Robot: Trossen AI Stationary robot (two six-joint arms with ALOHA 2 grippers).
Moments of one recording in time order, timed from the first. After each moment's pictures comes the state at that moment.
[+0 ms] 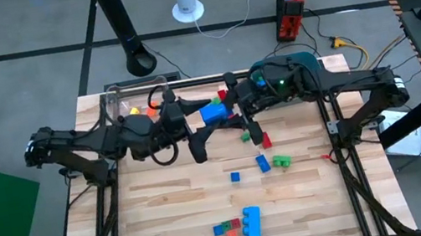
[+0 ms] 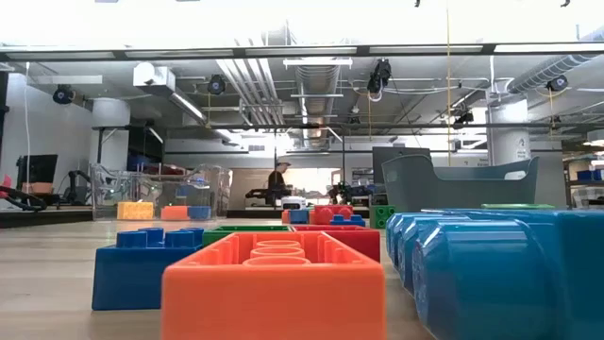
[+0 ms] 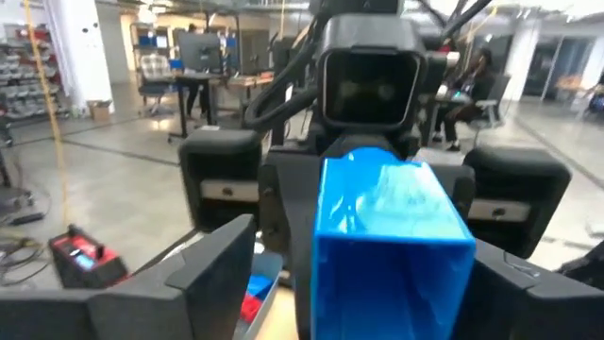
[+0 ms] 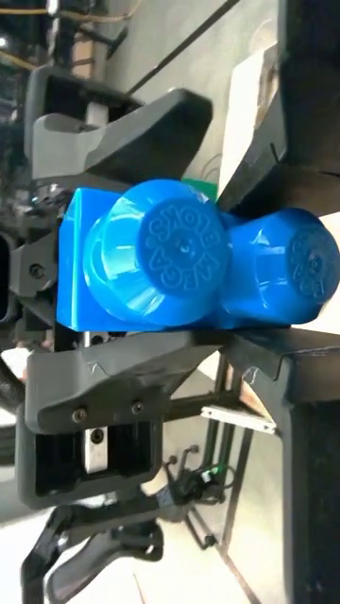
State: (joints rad) left arm -0.21 1.42 1.51 -0.08 -0.57 -0.06; right arm -0.04 1.48 1.58 -0.20 -0.33 -0.04
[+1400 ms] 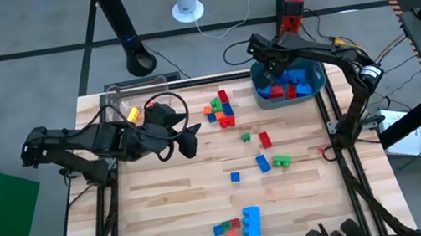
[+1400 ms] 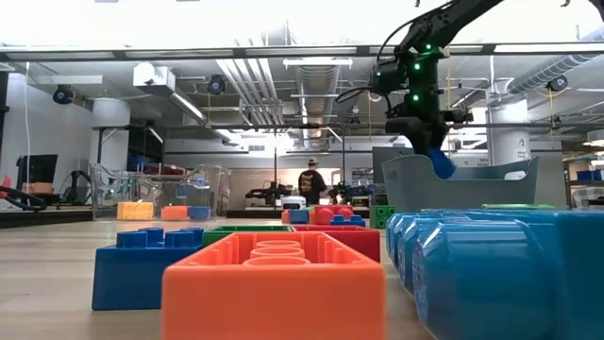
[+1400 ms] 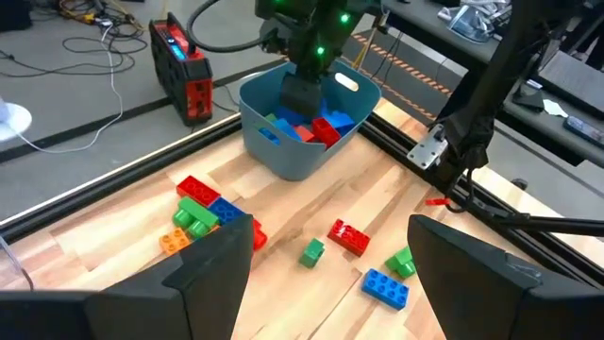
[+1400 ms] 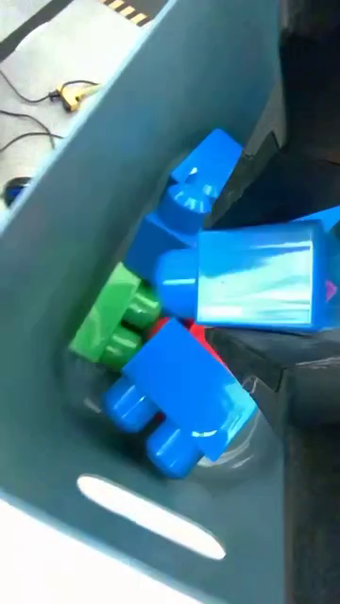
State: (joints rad) left arm -0.21 1.37 1.51 -0.75 -0.69 -0.72; right arm -0.76 1.74 1.44 -1.10 0.28 0.21
